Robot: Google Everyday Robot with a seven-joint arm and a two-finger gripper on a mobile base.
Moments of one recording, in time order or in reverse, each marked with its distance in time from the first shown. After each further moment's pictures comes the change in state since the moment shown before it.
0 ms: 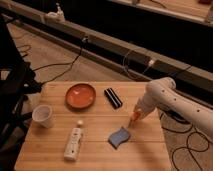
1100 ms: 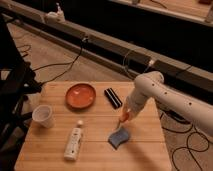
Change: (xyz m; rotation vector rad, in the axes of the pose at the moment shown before) arm -0.068 -0.018 -0.017 -0.059 -0.070 0.005
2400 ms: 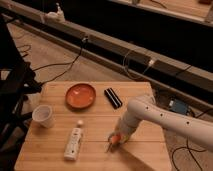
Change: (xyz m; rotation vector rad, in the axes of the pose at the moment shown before) arm -0.081 0.058 0.067 -0.041 -0.111 0.052
